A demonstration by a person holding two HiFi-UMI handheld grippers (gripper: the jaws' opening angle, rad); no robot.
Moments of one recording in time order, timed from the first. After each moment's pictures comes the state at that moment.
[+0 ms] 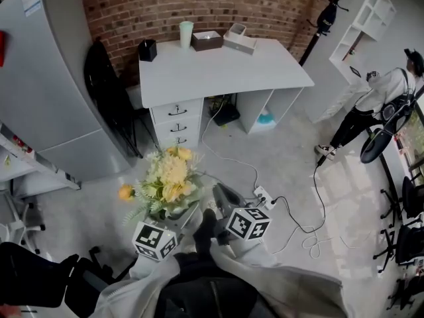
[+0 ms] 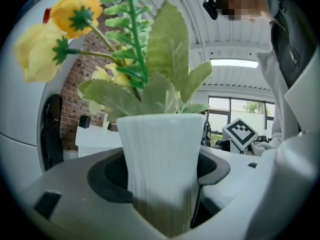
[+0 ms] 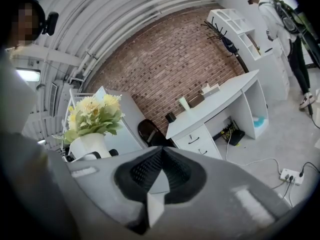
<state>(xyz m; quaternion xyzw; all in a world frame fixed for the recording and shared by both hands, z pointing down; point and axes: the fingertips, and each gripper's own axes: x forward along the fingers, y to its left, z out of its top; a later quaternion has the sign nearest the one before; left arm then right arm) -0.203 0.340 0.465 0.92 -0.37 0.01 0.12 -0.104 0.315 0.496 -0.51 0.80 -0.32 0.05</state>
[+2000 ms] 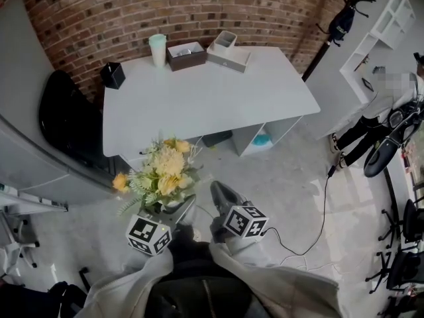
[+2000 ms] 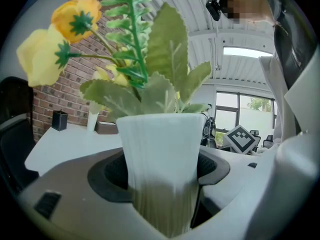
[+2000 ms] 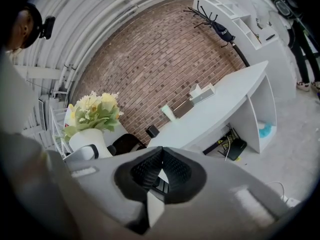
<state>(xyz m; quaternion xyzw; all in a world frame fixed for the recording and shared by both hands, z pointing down) -0.024 0.018 0.473 0.92 -0.37 0.03 0.13 0.078 0.000 0.524 -0.50 0.78 -0.36 0.07</state>
